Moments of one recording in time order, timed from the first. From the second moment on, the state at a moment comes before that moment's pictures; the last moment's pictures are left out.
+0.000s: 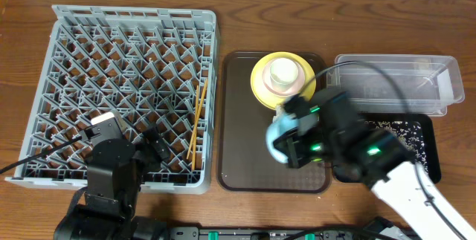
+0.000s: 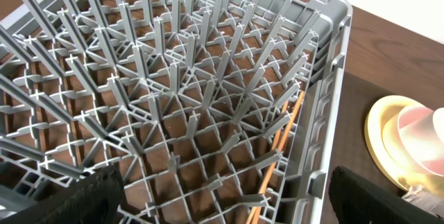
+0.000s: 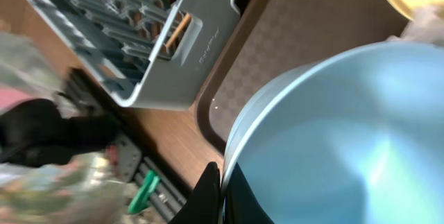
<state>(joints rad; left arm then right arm) -0.23 0.57 0.86 -0.97 -0.30 -0.51 0.65 1.16 0.97 -0.79 -0.40 0.34</state>
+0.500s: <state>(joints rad) -0.23 0.57 0.86 -0.97 -0.30 -0.51 1.02 1.52 0.97 -0.56 -0.10 0.44</state>
